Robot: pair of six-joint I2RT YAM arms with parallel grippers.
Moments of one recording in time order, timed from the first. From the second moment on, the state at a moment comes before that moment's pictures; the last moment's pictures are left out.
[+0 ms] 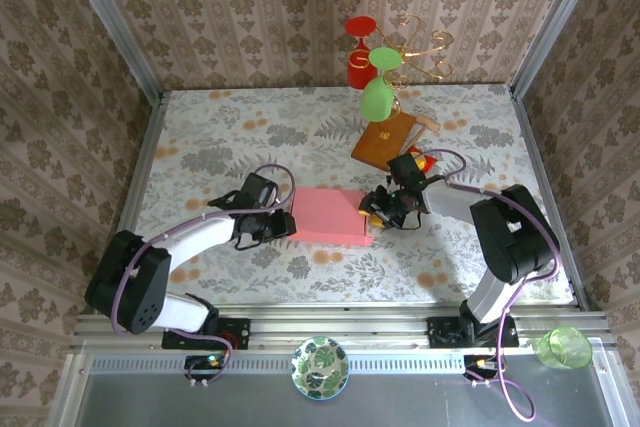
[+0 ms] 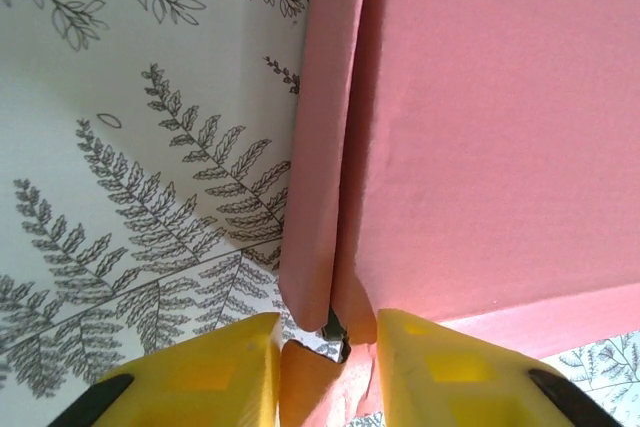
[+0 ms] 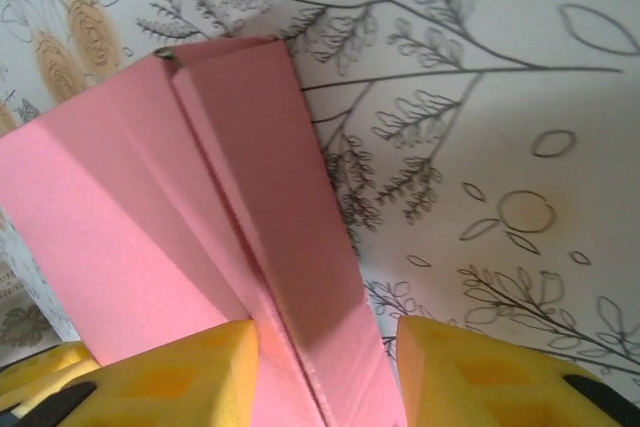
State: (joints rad) left arm -0.56 1.38 0.69 -0.41 0.28 -0.67; right arm 0.39 1.70 0.88 -0.29 -0.45 0.95
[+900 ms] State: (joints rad) left arm -0.44 1.62 0.87 -0.38 0.42 -0.50; right arm 0.39 1.72 0.93 -0.35 -0.45 0.89
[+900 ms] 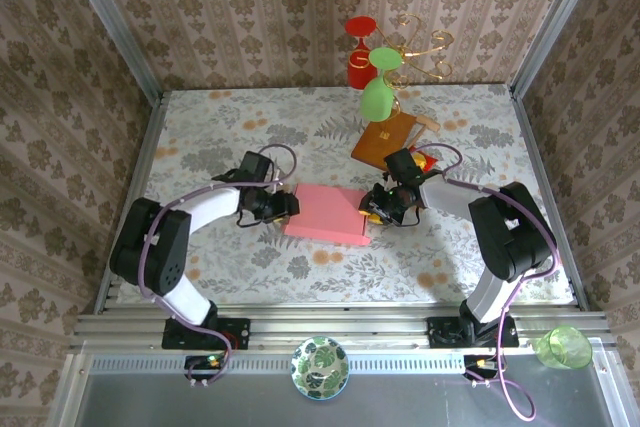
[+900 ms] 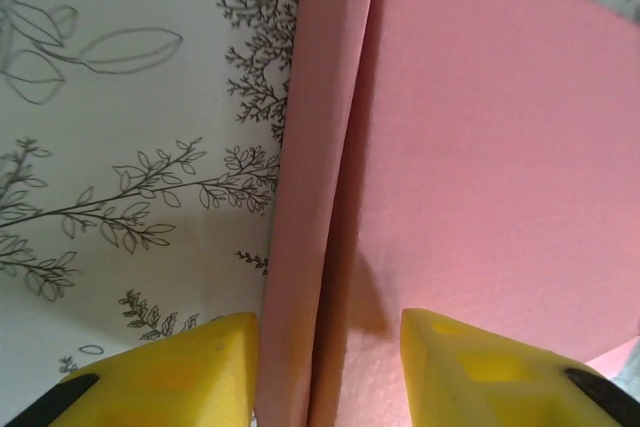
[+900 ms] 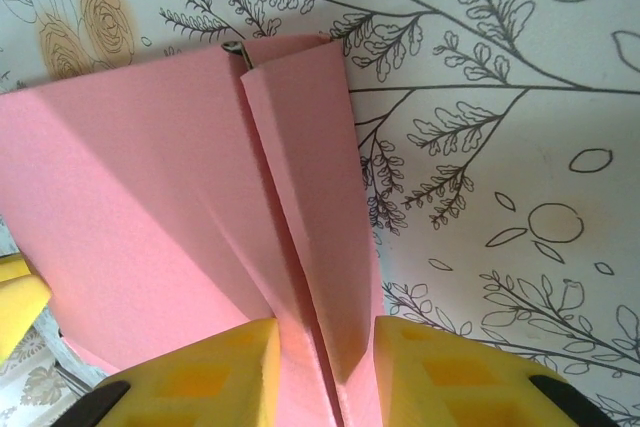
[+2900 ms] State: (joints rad) left arm -0.38 1.66 0.78 -0.16 0.55 -0.46; right arm 0.33 1.80 0.78 0.12 -0.80 0.91
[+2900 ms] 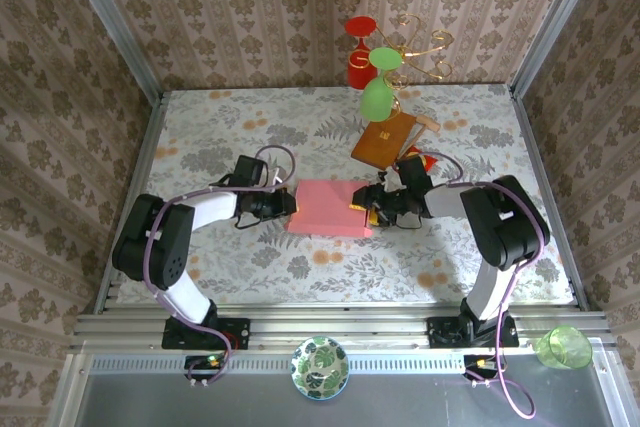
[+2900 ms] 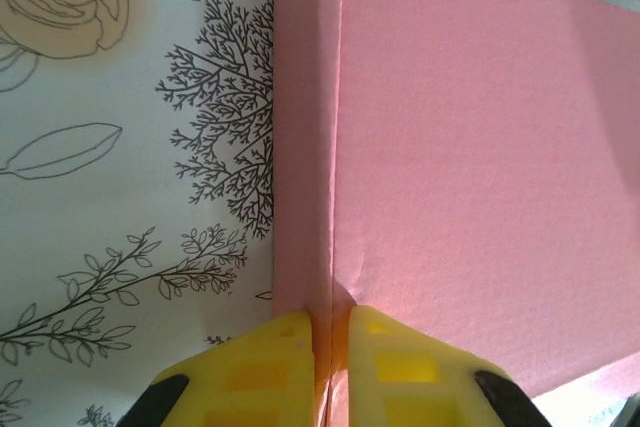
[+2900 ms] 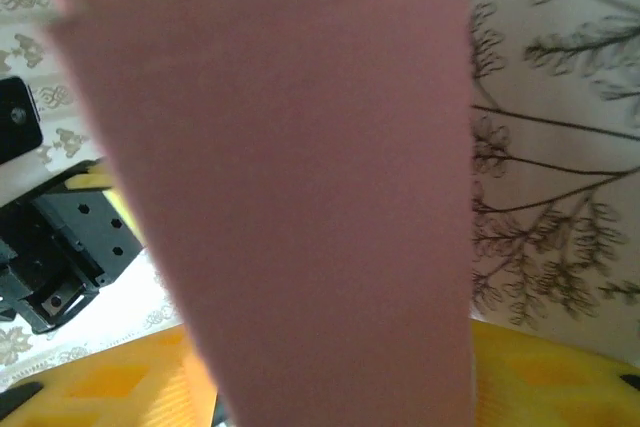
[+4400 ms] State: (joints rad) left arm -0.29 1.37 0.75 -0.25 0.48 -1.61; right arm 0.26 1.63 0.84 -0.07 -0.98 1.74
